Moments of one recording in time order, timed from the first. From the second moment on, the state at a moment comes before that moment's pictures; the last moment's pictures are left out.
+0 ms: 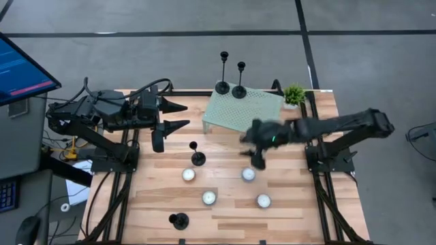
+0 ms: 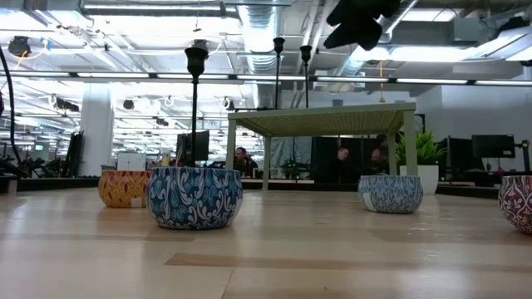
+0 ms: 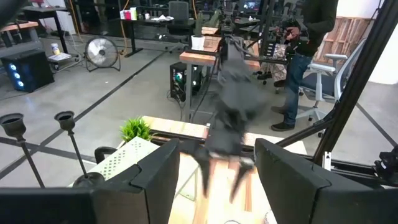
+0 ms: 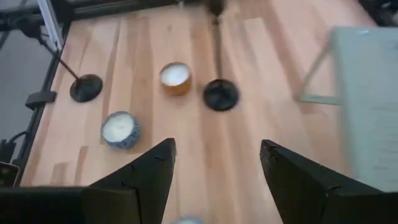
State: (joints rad) left arm -0.30 1.01 1.68 -0.64 -0.47 -0.08; right arm 0.13 1.30 1.10 -0.48 0.11 0.22
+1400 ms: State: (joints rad) left arm -0.30 1.01 1.68 -0.64 -0.46 -0.09; right arm 0.15 2.00 1.29 0.25 0.42 0.23
